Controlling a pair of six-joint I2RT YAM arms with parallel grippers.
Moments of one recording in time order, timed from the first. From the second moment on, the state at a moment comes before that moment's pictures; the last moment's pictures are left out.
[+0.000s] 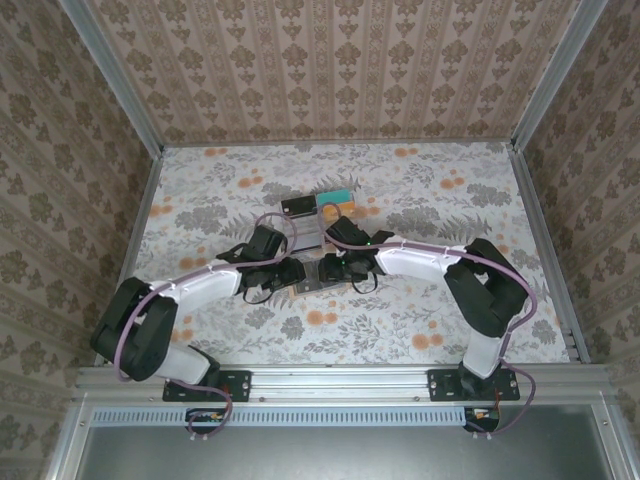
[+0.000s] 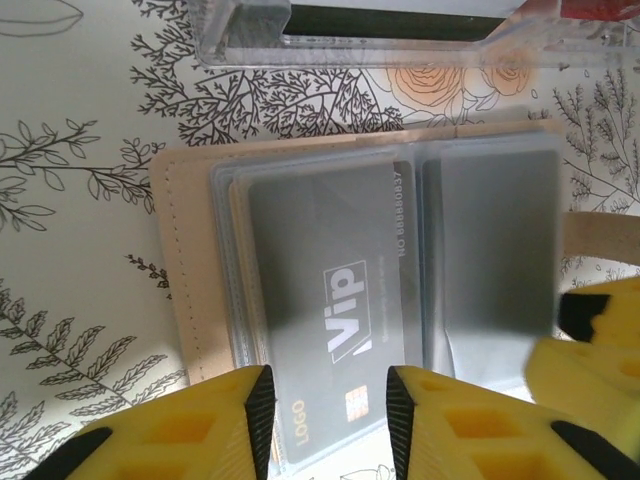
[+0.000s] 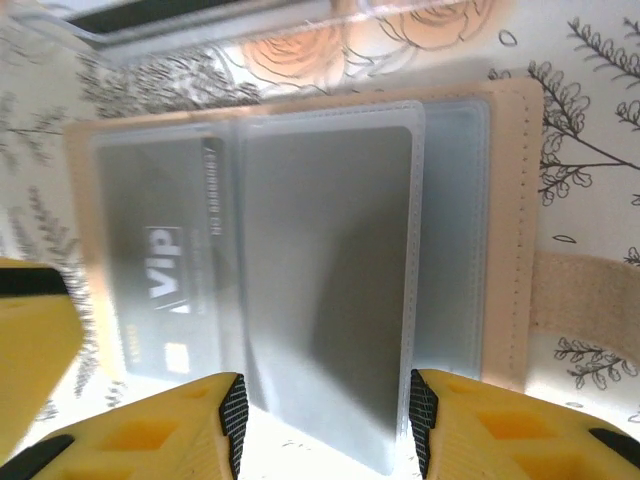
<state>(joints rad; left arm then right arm) -0.61 1.43 0.68 -0.26 0.23 -0.78 0.75 1.78 1.11 -0.41 -0.12 0.71</state>
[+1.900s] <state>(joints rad) -0.55 1.36 0.62 -0.16 0.27 -0.80 0.70 1.82 1.08 -0.22 -0.32 0.81</state>
